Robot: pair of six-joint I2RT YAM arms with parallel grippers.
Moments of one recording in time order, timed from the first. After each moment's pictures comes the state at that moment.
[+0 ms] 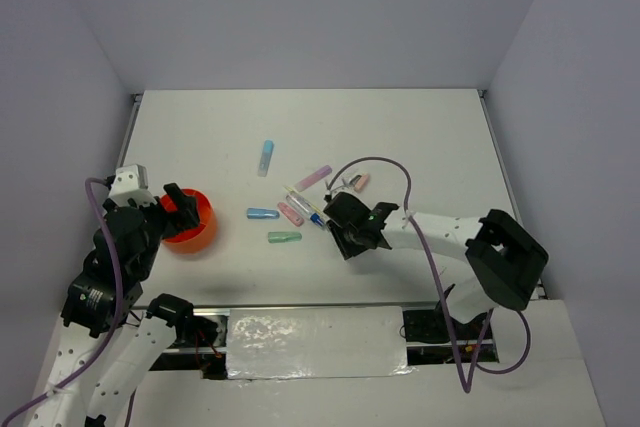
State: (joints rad) left arm -0.30 0.42 0.84 -0.74 -0.35 -0.37; right arm 0.90 1.46 0.79 -0.47 0.18 0.39
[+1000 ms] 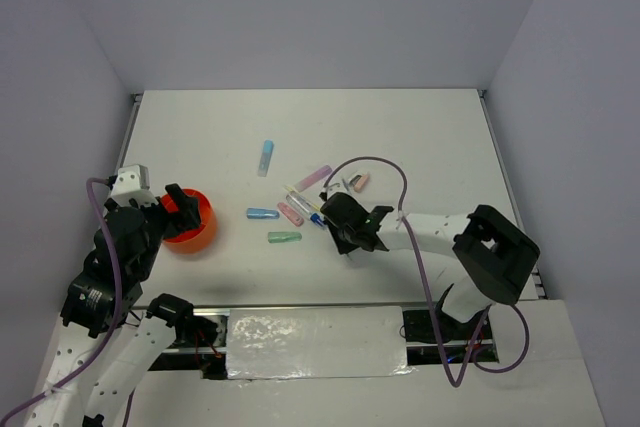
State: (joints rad) left arm -0.32 0.42 0.84 -0.74 -0.35 -0.37; right arm 0.90 1.55 0.78 -0.27 0.19 0.39
